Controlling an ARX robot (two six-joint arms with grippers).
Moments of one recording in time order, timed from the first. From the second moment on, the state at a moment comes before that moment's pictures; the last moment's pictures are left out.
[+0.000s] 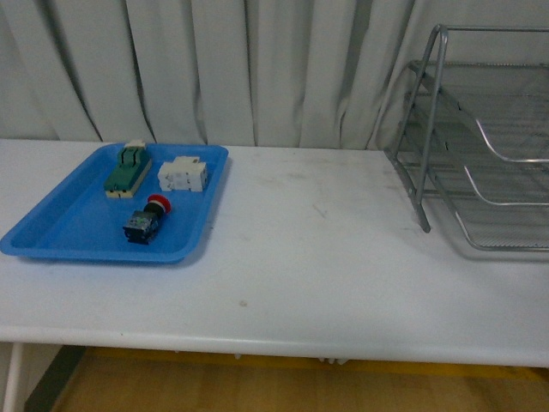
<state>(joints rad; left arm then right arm) 0.00 0.01 0.01 0.00 0.00 0.00 -0.52 2.16 0.74 1.28 -0.48 1.35</state>
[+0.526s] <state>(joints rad) 0.00 0.01 0.01 0.00 0.00 0.00 -0.41 2.26 0.82 1.29 -0.46 1.36</state>
